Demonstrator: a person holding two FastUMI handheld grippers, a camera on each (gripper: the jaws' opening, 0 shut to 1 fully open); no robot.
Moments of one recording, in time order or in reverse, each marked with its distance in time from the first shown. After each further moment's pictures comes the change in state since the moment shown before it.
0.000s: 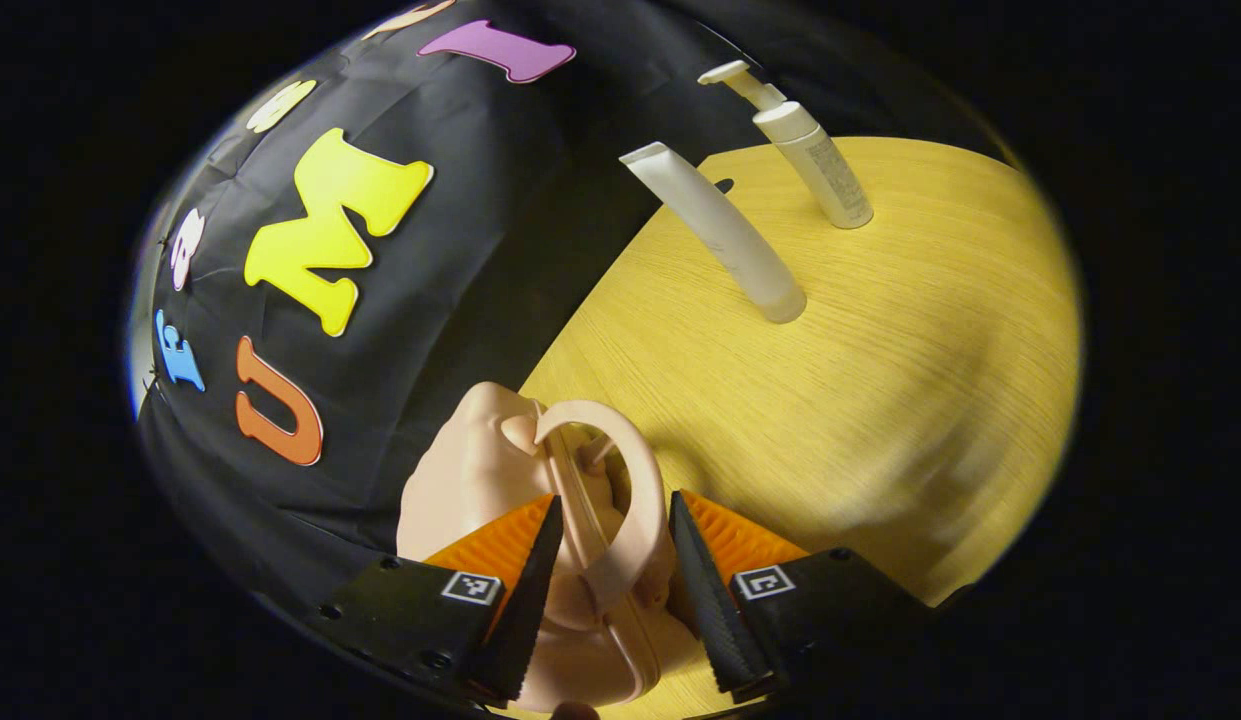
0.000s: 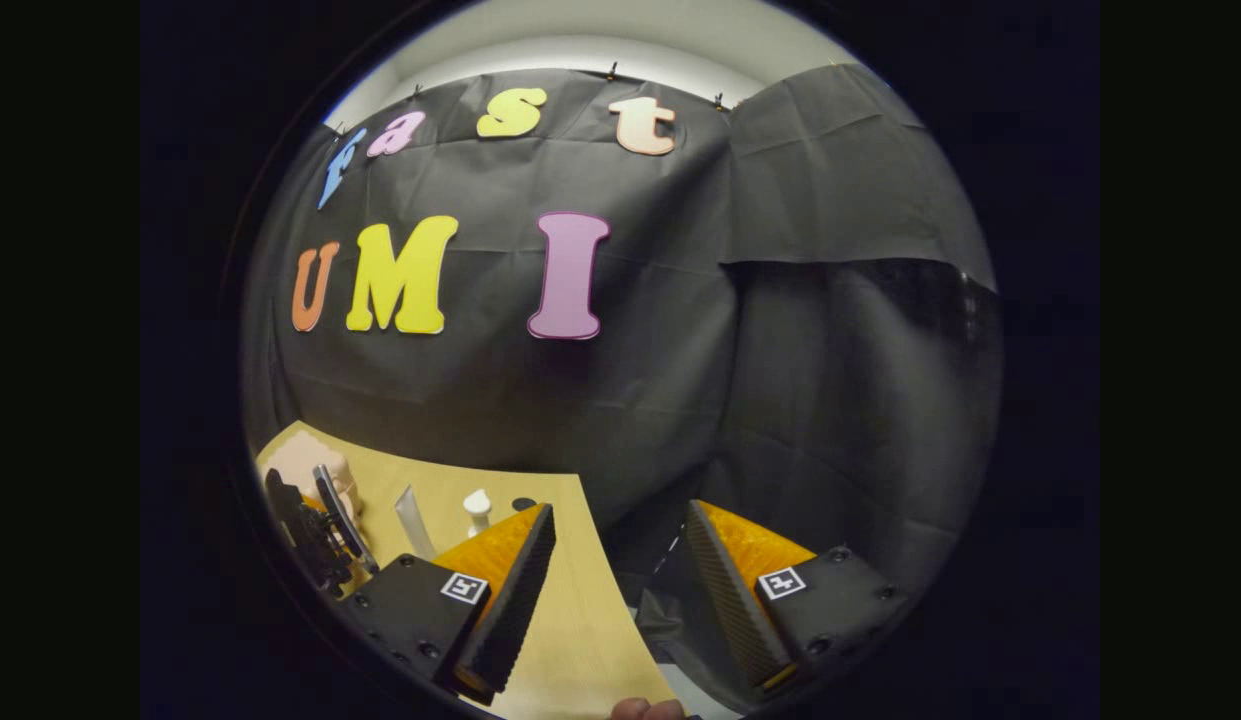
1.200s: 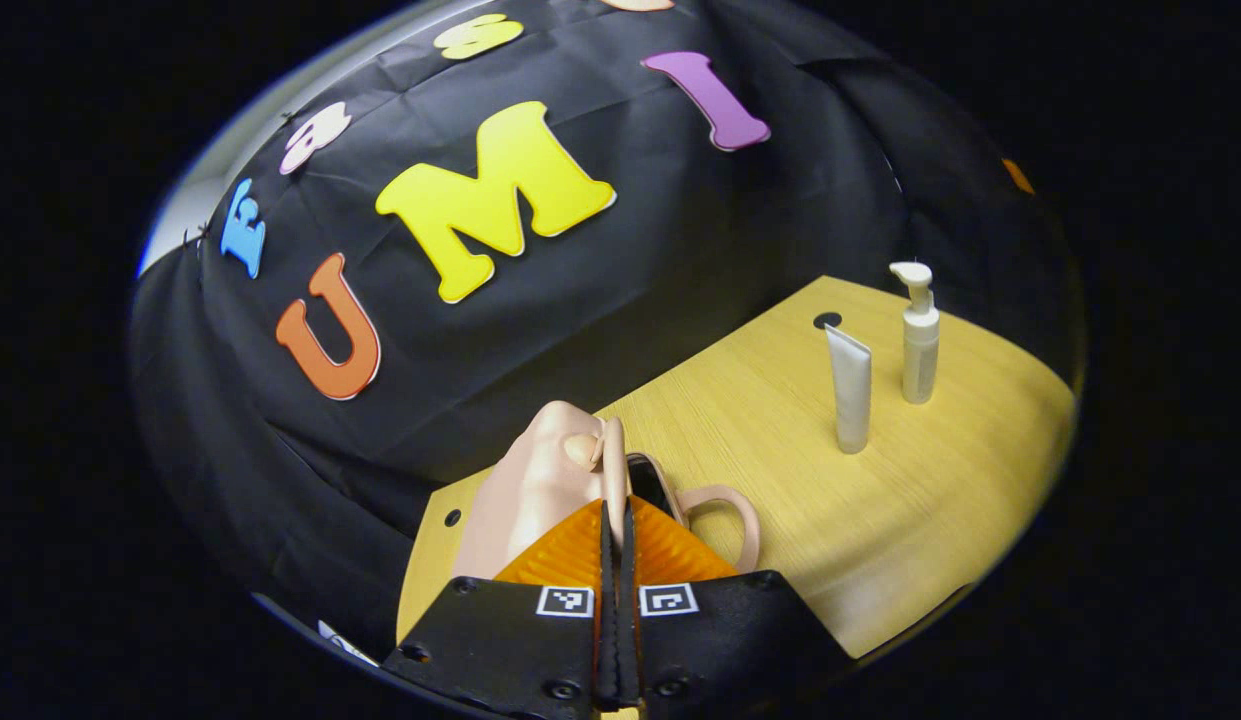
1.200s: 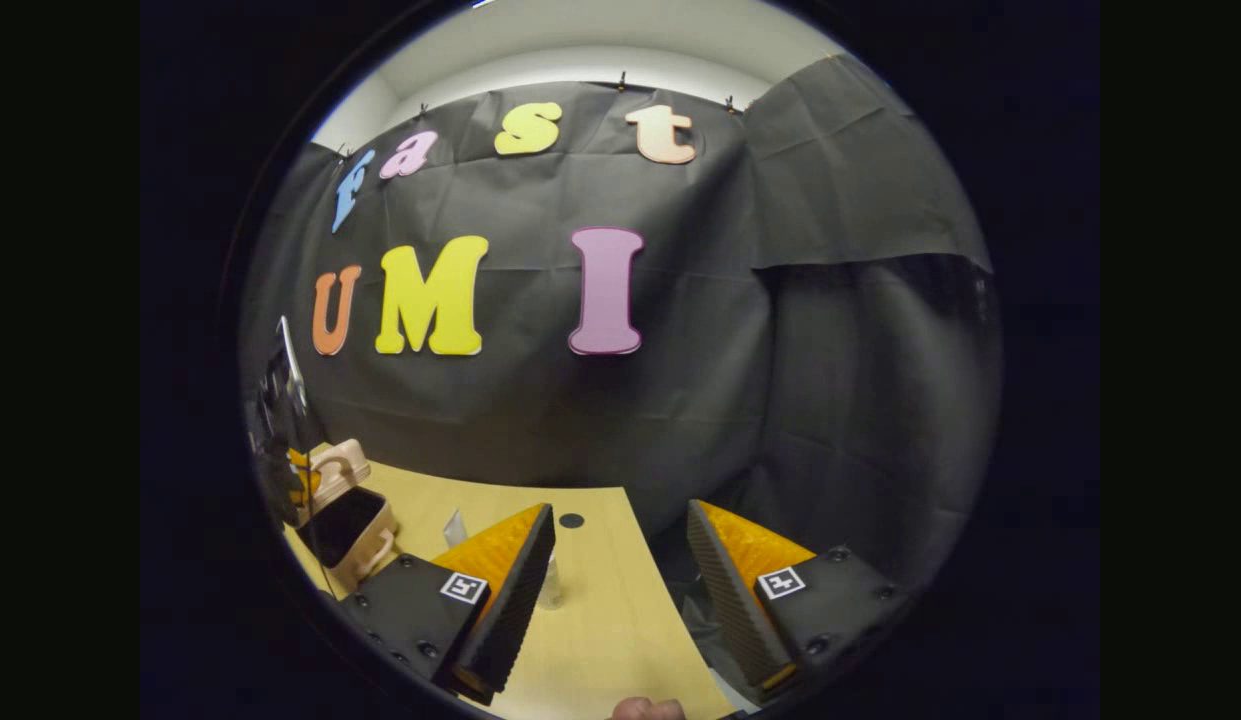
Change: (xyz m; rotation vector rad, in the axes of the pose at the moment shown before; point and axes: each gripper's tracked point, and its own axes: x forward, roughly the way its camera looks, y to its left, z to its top) left arm -0.082 0.149 0.020 -0.481 -0.200 0.056; right arm -0.005 0.063 0.021 0.058 -0.044 0.138
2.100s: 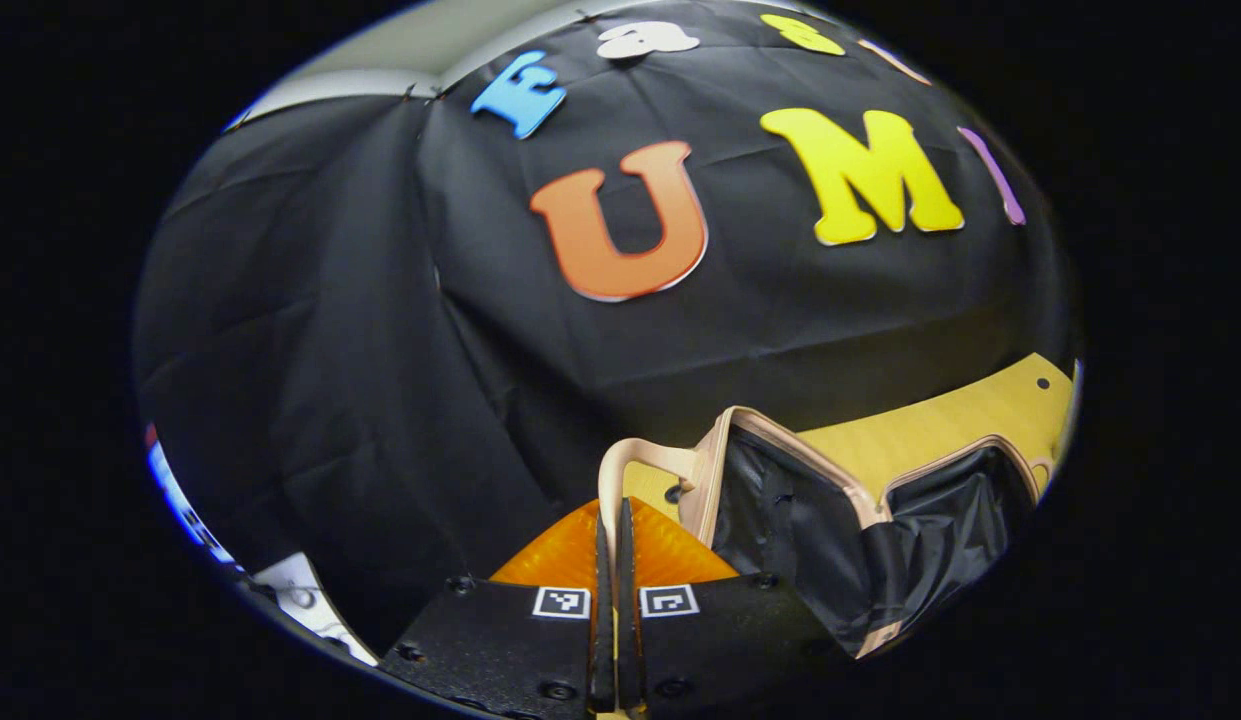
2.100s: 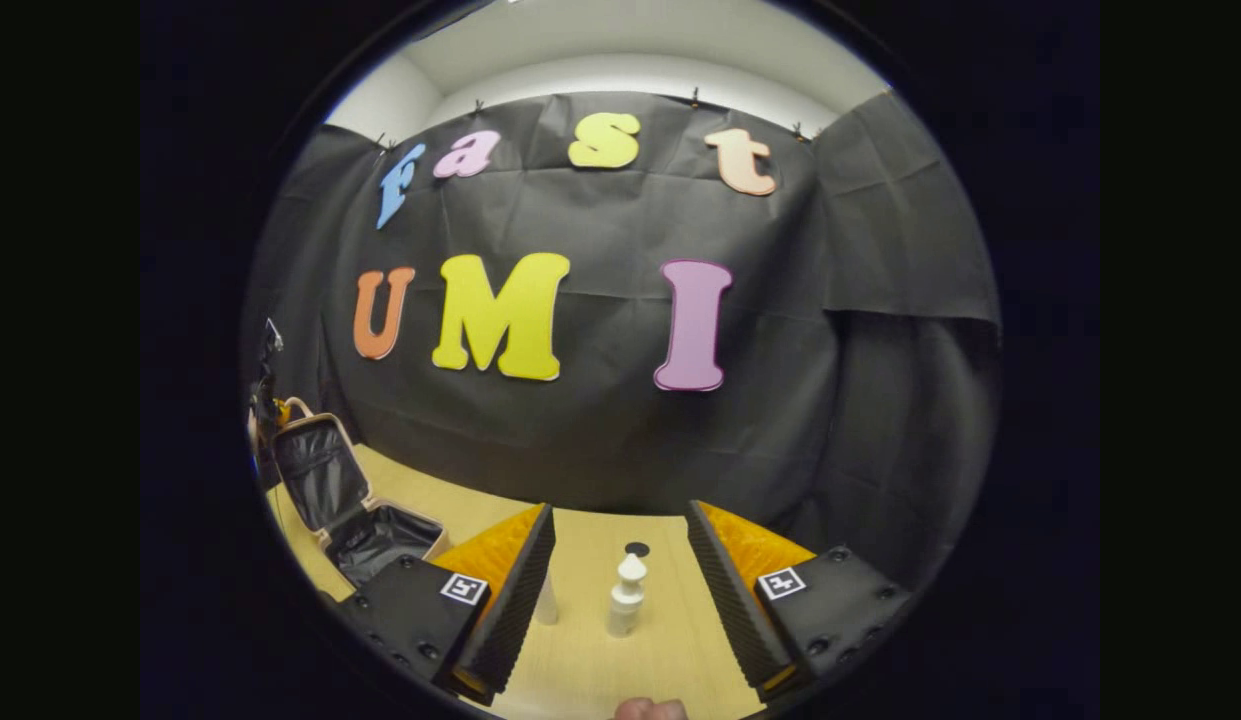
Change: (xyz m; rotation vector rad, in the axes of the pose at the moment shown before) left arm 0.057 0.365 -0.209 -0.353 0.038 0.371; right arm 0.000 0.116 0.039 -0.114 0.002 0.148
